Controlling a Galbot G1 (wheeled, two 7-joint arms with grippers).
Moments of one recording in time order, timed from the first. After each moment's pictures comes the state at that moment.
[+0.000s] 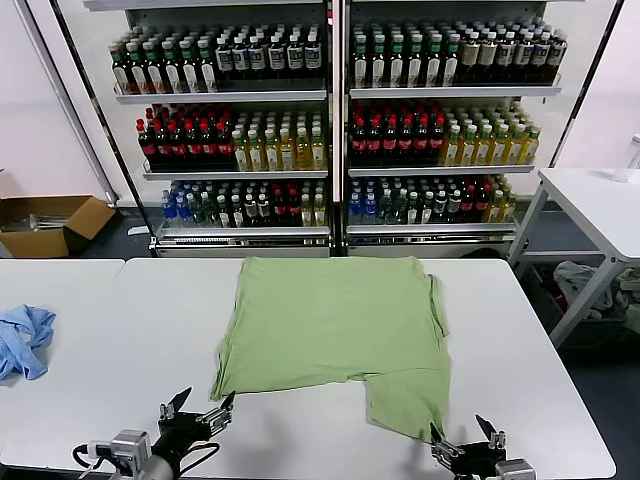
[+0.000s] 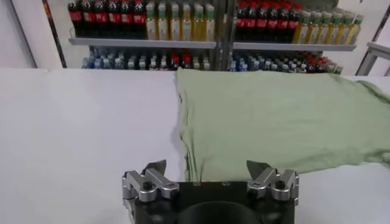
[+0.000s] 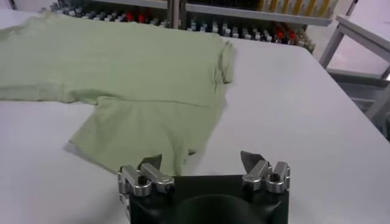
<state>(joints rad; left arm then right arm) 1.65 -0.95 -0.45 -2.23 -0.69 0.43 -0.34 -1.78 0.95 0.42 2.31 0.53 -0.50 0.44</state>
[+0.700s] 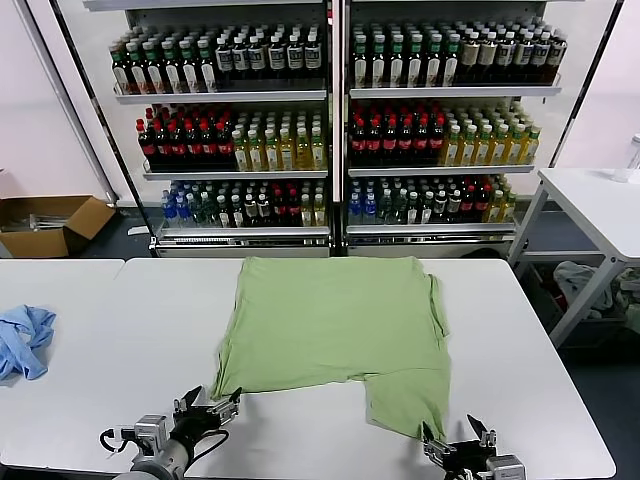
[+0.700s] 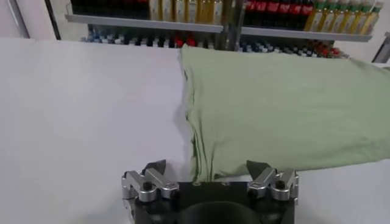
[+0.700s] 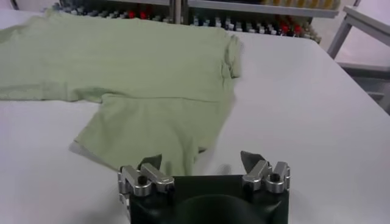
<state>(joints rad) 1.52 -0.99 -0.38 -2.06 -0.70 0.42 -0.31 -1.71 0.99 0.35 2.25 0.53 -0.49 0.40</state>
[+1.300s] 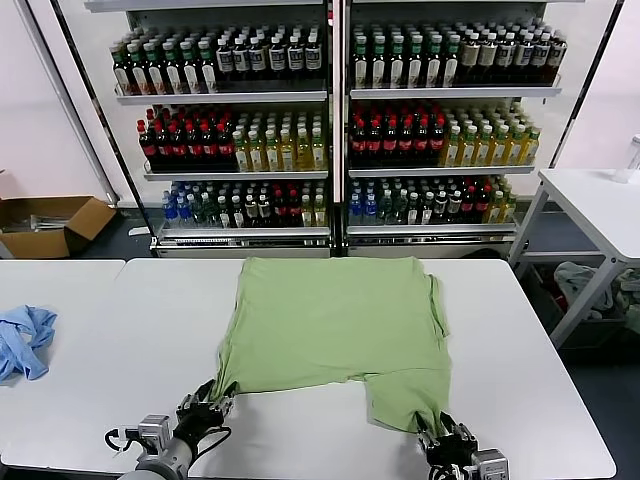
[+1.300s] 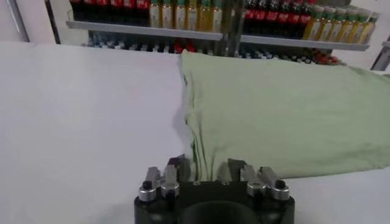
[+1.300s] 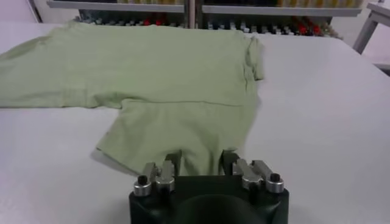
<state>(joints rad) 1.51 -0.99 -0.35 -2.03 -0.67 0.39 -0.29 -1.67 0.99 0.32 2.20 0.52 -0.45 0.36</state>
